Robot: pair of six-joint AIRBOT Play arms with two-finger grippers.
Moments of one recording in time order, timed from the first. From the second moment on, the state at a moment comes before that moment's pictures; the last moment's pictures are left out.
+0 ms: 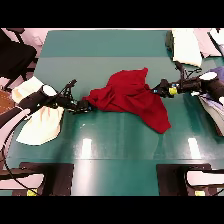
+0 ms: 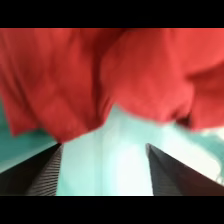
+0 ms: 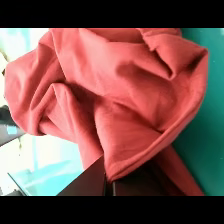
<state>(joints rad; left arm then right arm) -0.17 -1.41 0.90 0.81 -0.89 -1.32 -0.11 -1.49 1.12 -0.58 1.20 1.19</state>
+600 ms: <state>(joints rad) -0.17 -1.43 0.89 0.81 -0.76 -1.30 -0.10 -1.49 1.12 -0.58 1.20 1.18</state>
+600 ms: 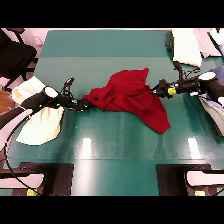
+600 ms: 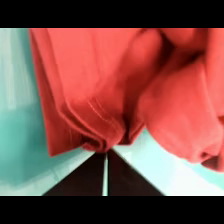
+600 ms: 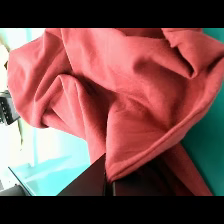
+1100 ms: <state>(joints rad) -0.17 -1.21 0.89 0.91 -0.68 -1.41 -0.10 -1.49 1.12 -0.58 1.21 1.18</state>
